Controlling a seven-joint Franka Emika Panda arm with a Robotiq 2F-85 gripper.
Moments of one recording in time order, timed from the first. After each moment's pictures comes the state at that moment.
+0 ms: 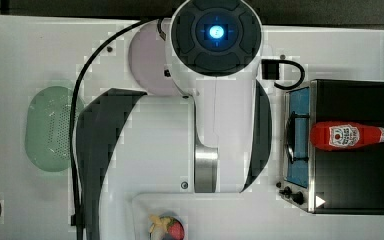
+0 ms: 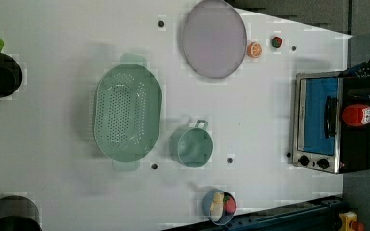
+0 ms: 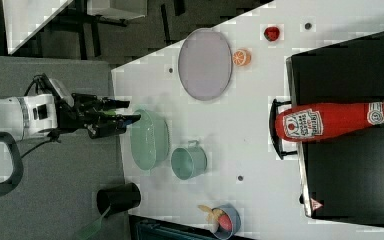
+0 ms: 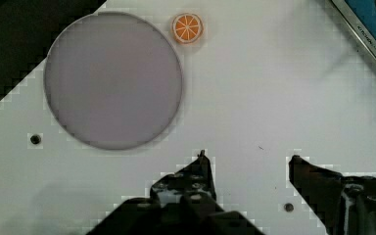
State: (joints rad) arm 0.01 0.01 -0.01 -1.75 -0.01 0.18 -0.04
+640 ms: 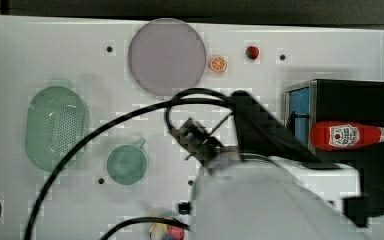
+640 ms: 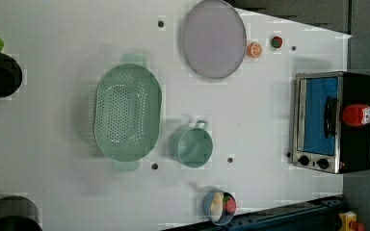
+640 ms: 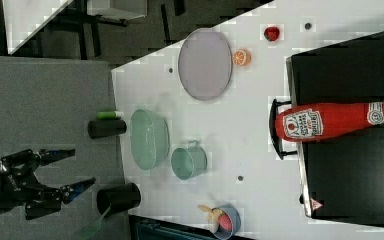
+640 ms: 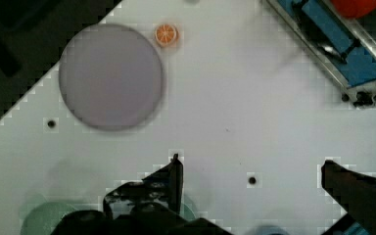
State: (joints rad) arm -0.02 -0.35 -0.03 -1.79 -0.02 0.02 -0.08
